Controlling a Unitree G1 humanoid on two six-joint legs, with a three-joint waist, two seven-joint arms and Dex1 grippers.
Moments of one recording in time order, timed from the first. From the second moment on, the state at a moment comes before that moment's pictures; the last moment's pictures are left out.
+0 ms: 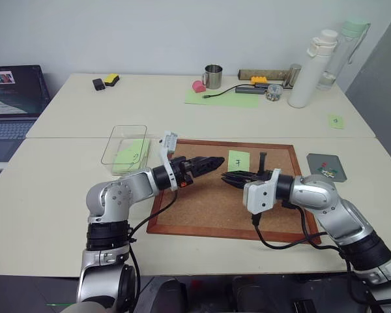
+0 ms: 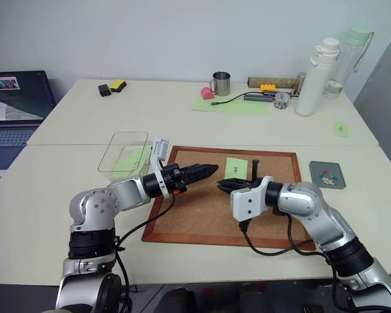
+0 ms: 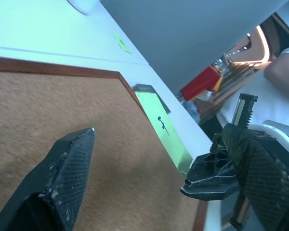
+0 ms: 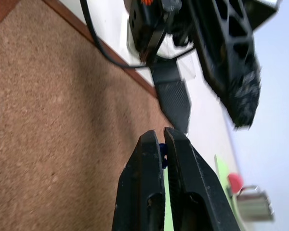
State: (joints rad) left arm -0.56 0.25 0.21 -0.03 -0.86 1.20 -0.62; right arm -0.45 -0.65 0.34 -0.17 -0.23 -0.35 0.75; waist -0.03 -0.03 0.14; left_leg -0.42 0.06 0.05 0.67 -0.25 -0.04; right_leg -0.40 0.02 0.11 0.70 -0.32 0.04
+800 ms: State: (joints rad) left arm -0.56 0.29 0.26 -0.01 -0.92 1.15 -0.59; right arm -0.48 -0.59 0.29 -0.15 -0.21 -0.35 0.76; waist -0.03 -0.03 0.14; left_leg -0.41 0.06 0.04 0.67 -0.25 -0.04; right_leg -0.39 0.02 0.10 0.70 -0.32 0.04
